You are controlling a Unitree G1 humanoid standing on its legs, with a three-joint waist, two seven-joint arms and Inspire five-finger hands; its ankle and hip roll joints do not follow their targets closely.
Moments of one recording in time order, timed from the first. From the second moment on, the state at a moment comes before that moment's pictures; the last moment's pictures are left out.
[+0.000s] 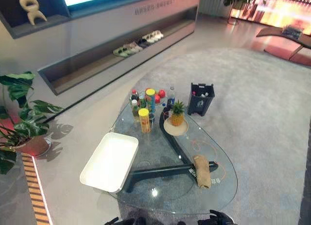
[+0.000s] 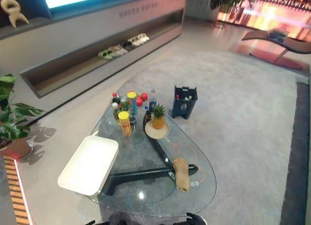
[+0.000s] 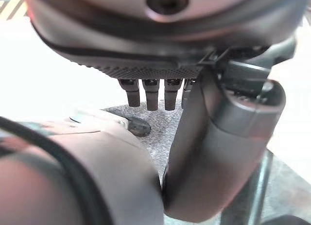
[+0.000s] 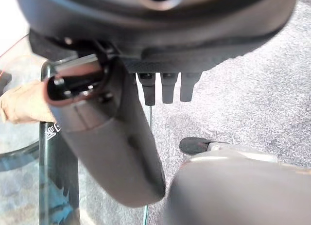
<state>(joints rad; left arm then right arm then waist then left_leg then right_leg) -0.04 0.21 -0.15 1.29 -0.59 -0.03 -0.03 -0.04 -0.22 0.25 1.15 0.30 -0.05 -0.10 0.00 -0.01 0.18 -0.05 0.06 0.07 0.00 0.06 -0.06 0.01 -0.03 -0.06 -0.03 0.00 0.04</state>
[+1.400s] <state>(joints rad) -0.20 0.25 -0.36 0.86 -0.72 -0.17 0.13 -0.42 -0.36 0.27 0.36 0.20 0.03 -0.93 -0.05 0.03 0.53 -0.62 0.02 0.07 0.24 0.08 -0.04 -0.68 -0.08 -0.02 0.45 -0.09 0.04</state>
